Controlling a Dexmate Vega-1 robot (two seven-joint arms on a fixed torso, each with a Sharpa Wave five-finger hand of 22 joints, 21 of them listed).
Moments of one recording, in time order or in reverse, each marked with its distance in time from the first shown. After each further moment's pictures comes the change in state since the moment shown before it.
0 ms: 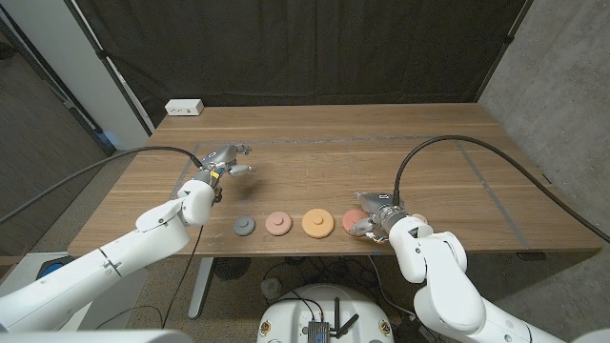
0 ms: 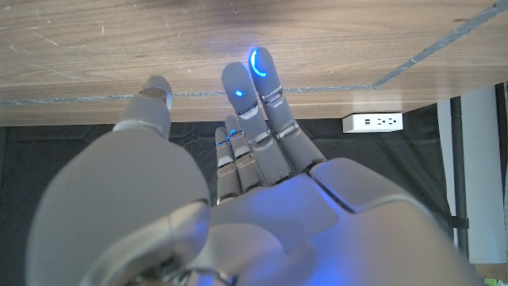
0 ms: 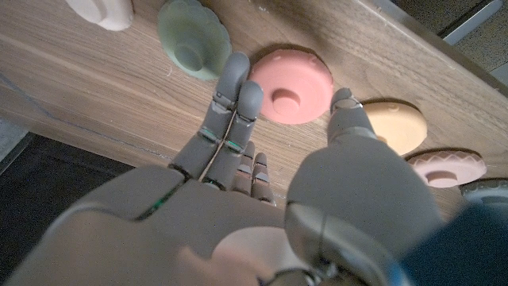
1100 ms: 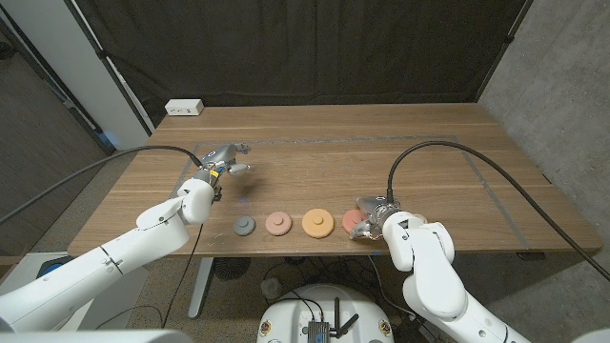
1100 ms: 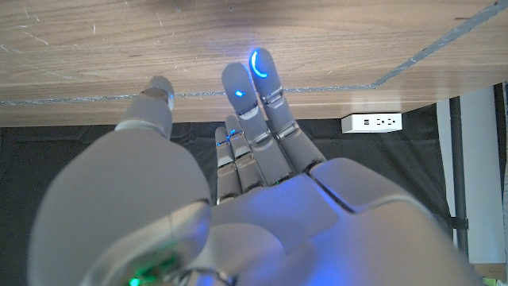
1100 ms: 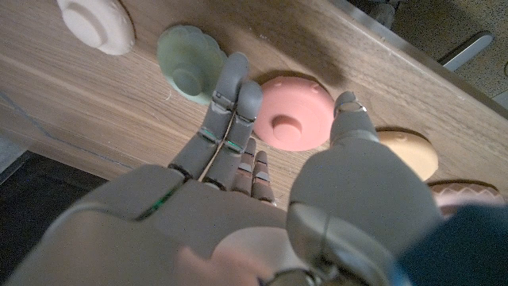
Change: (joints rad) left arm -0.013 -0.005 0.006 0.018 0.001 -0.007 -0.003; left_hand 0.007 0.007 0.000 0.000 0.004 0.000 0.000 0.000 0.000 0.000 0.000 -0.003 0.005 -0.002 -0.002 0.012 -0.009 -0.009 0.002 0.029 -0.023; right arm -0.069 0.180 0.136 0.084 -0.146 0.186 0.178; right_hand -0.024 0.008 -0.012 0.004 -0.008 0.013 -0.005 0.015 0.000 0.029 -0.011 0.023 -0.009 -0.011 0.000 0.012 -0.007 -0.003 0.003 0.011 -0.004
